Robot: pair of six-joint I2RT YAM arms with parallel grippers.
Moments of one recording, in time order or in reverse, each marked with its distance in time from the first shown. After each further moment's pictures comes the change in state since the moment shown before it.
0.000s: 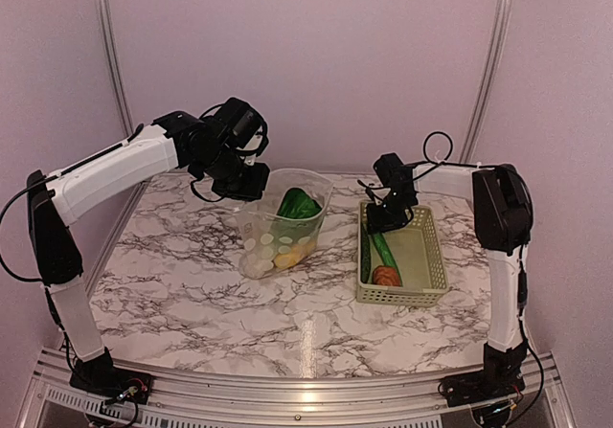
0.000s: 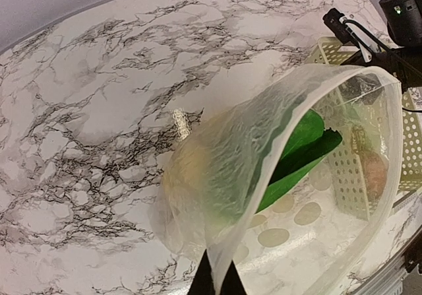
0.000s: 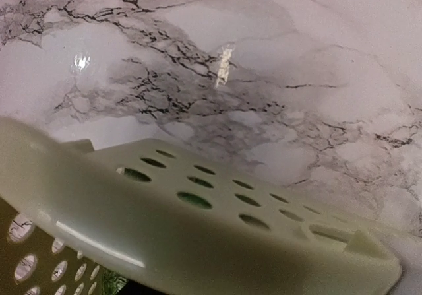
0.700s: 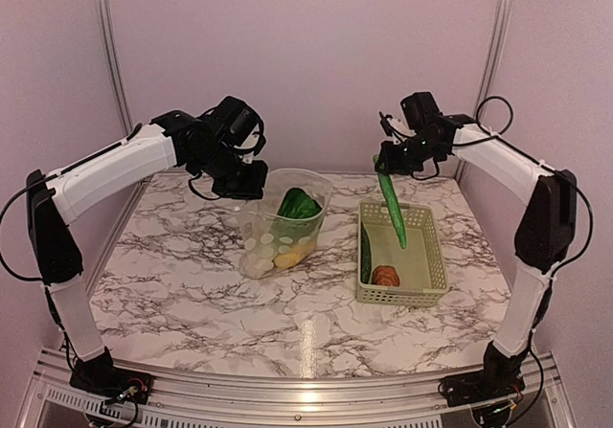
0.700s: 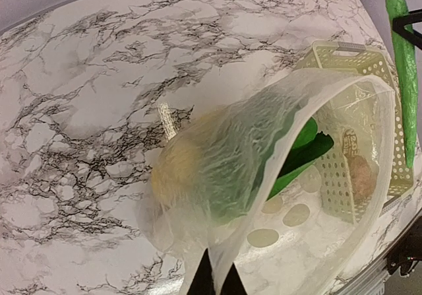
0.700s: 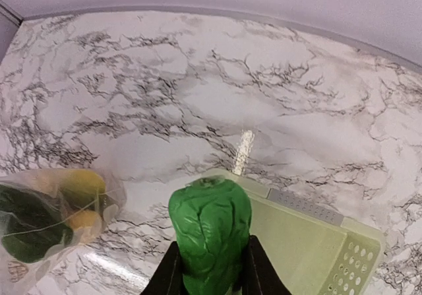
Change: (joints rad) left arm 0.016 0.000 -0.004 0.010 0.058 -0.041; right arm 0.000 -0.266 0.112 -0.069 -0.029 0.022
